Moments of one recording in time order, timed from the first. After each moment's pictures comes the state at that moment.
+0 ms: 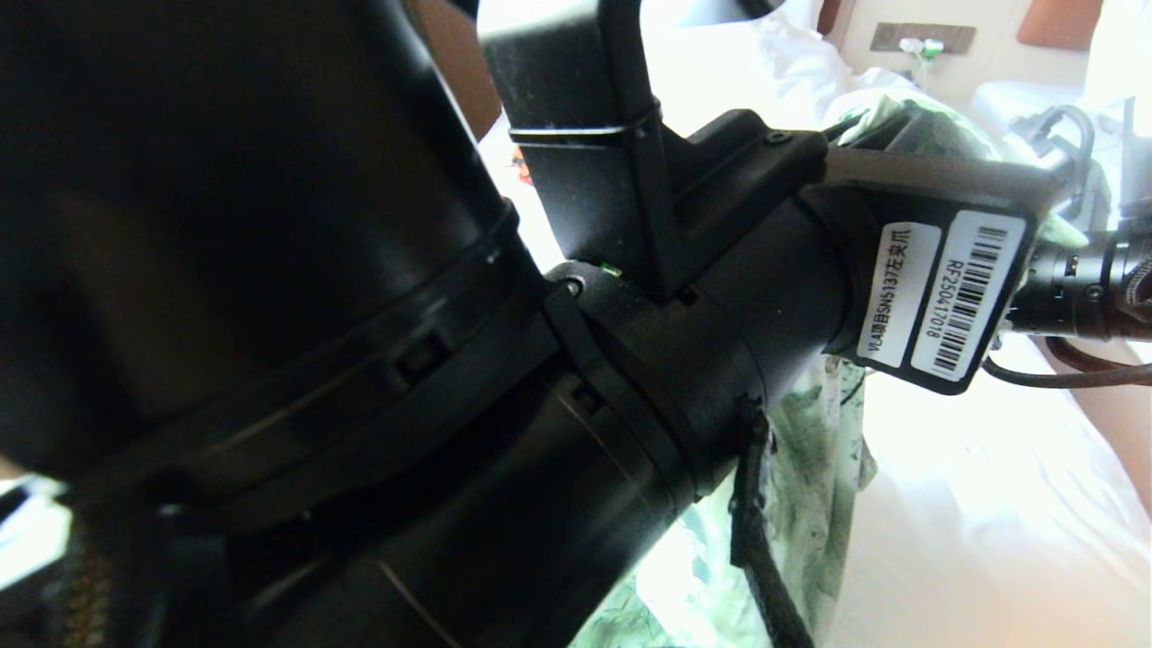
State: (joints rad) left arm -1.28 1.67 -1.15 -0.88 0.38 0.18; right arm 0.31 1.51 -1.23 0.03 0.24 0.59
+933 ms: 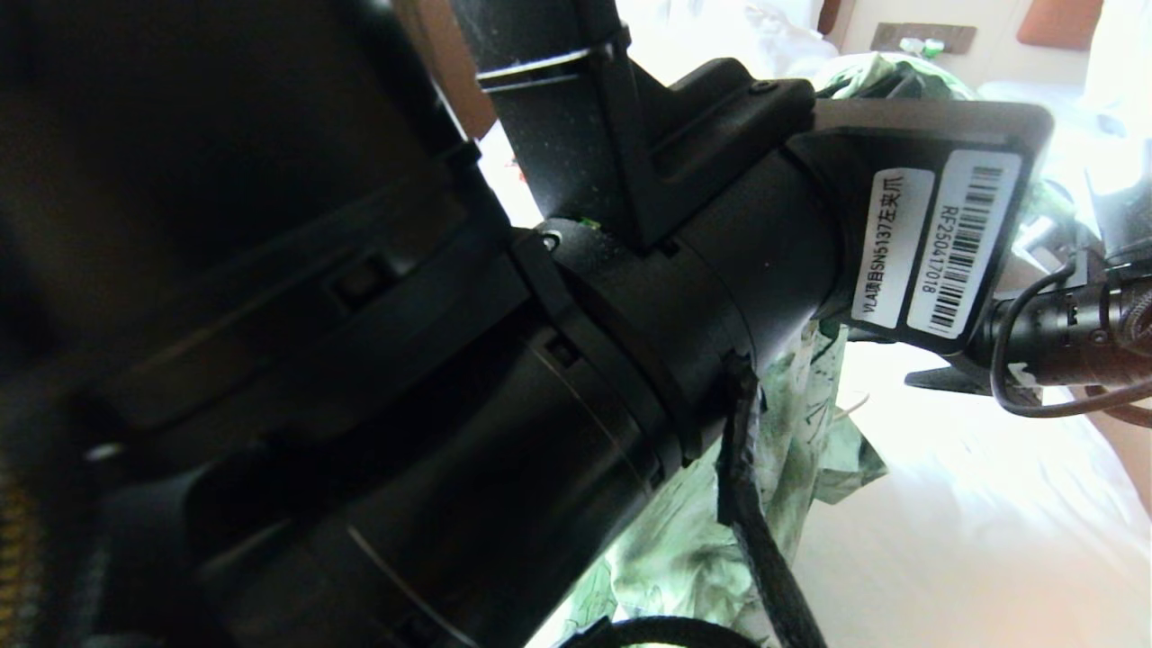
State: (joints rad) left arm -1.27 1.66 -1.17 -0.88 0.38 0.18; right arm 0.27 1.52 -1.24 0.30 0.19 0.59
